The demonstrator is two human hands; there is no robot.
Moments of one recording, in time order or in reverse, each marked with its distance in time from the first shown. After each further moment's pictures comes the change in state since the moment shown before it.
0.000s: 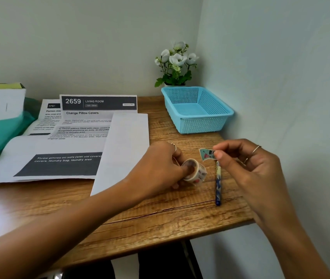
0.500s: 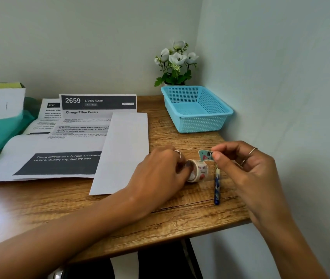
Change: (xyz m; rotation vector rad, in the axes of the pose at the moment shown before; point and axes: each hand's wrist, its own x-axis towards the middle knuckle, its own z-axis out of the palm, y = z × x) left_hand -0.008 -0.009 0.013 0.337 0.222 0.243; right_hand 0.000 0.007 0.001 0.009 0.001 0.025
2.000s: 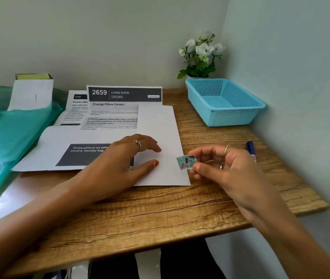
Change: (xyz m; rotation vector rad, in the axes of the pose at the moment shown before) left_hand -0.041 -0.112 -0.074 -0.051 -0.136 0.098; right_hand -0.011 -0.023 0.076 0.084 -0.315 0.329
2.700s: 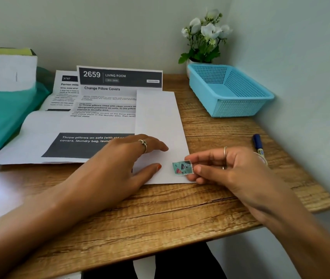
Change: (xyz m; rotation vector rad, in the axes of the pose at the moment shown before) left_hand -0.011 0.000 0.007 0.020 0.038 0.061; right_hand 0.003 -0.009 0.006 -0.078 -0.099 0.222
